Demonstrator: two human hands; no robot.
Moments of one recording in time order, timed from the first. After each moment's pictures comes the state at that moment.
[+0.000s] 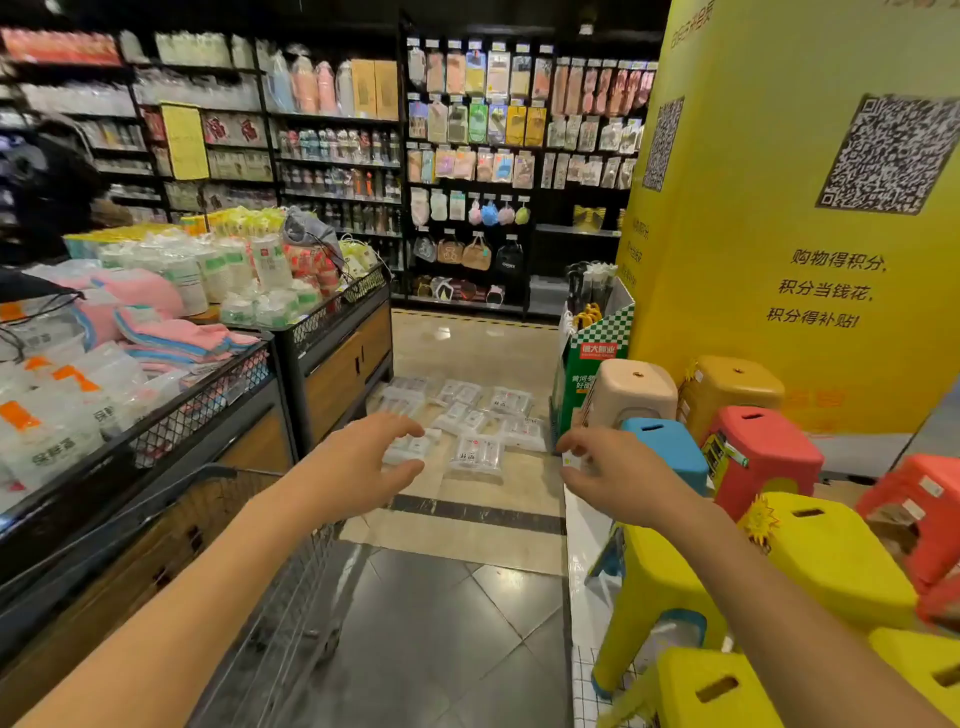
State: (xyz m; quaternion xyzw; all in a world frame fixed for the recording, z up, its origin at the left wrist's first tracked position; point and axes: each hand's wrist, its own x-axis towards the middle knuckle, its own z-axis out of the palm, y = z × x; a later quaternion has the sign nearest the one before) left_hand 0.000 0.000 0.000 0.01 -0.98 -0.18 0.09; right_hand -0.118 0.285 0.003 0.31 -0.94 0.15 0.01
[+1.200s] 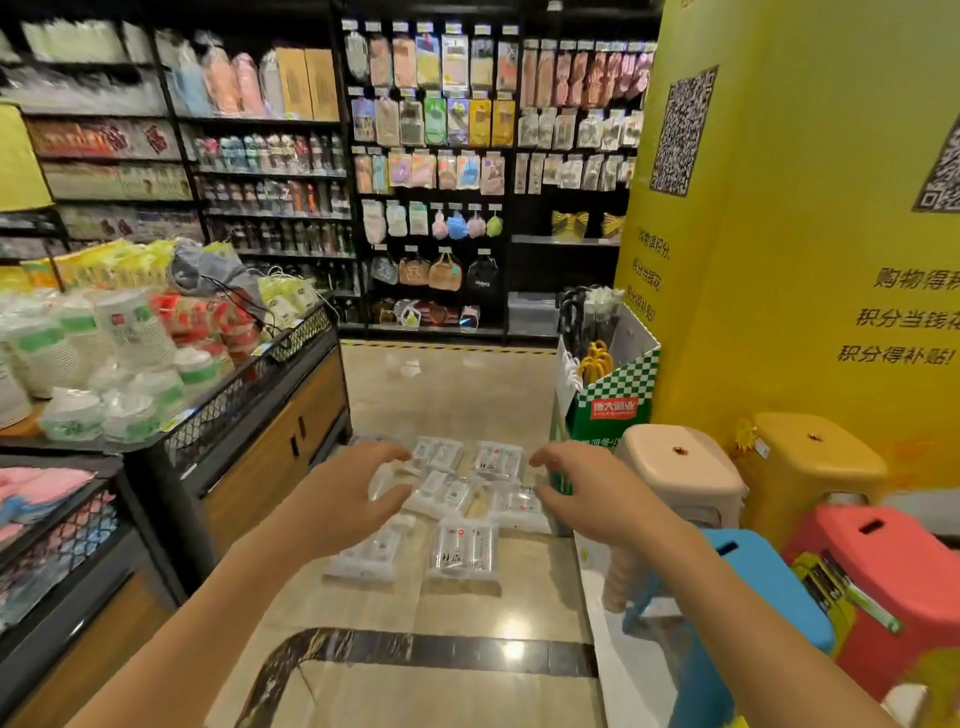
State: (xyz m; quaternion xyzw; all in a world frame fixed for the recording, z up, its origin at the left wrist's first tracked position) left_hand -0.529 -0.199 -0.027 -0.01 -0.98 -0.18 0.09; right_hand -0.620 0.079 -0.017 0.29 -0.94 0.17 0.00
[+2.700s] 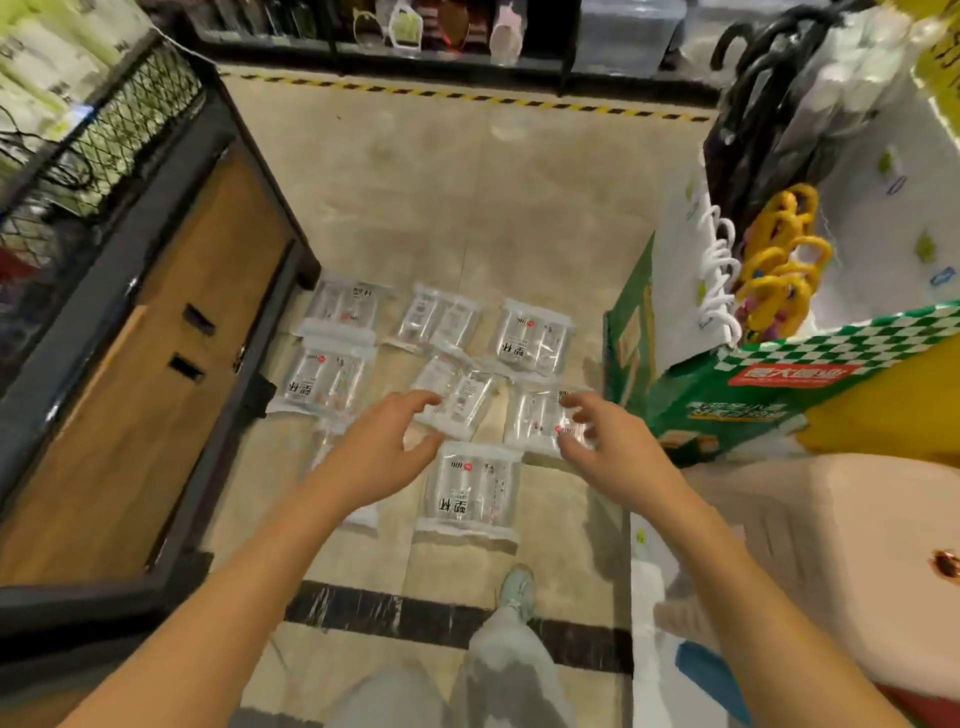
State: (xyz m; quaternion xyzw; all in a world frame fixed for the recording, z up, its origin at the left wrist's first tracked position) left_hand -1.246 -0.380 -0.299 0.11 -0.93 -0.33 -0.12; right_hand -1.340 -0.118 -0.294 0.18 -0.92 0.27 -0.22
